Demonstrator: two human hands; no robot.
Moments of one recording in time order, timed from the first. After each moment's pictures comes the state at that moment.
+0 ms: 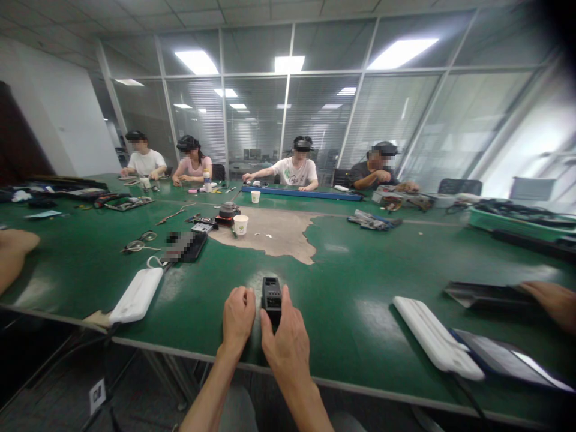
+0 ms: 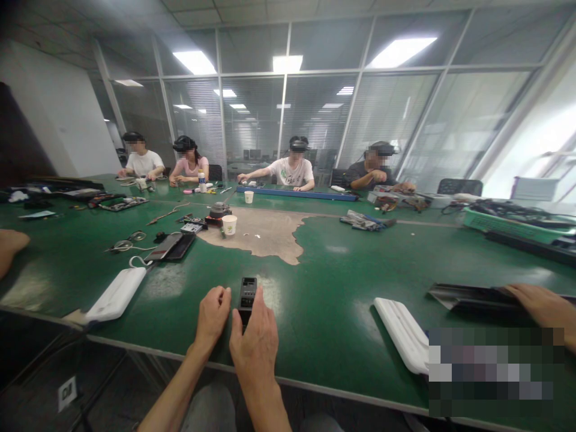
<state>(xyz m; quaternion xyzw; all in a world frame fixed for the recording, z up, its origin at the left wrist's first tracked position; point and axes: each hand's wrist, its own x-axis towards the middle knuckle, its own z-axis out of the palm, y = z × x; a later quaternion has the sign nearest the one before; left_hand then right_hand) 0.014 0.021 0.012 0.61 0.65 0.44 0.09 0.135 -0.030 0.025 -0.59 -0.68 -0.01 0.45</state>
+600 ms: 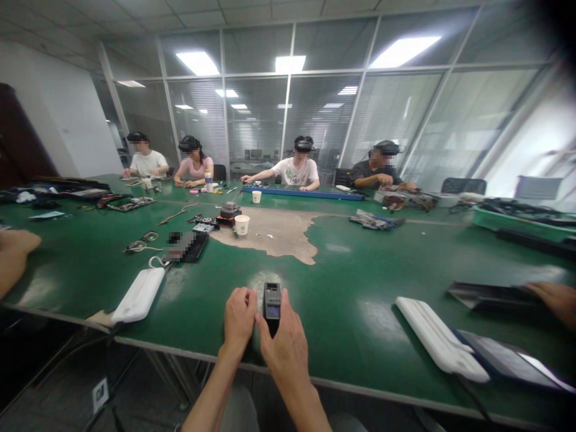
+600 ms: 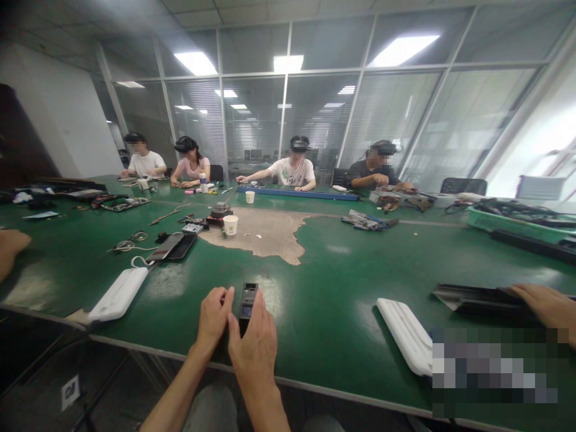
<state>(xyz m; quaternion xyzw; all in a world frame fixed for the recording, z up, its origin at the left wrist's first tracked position) 0.013 0.021 0.010 0.61 0.65 0.45 0.09 0.130 -0.030 0.015 -0.58 -0.68 0.01 0.45</state>
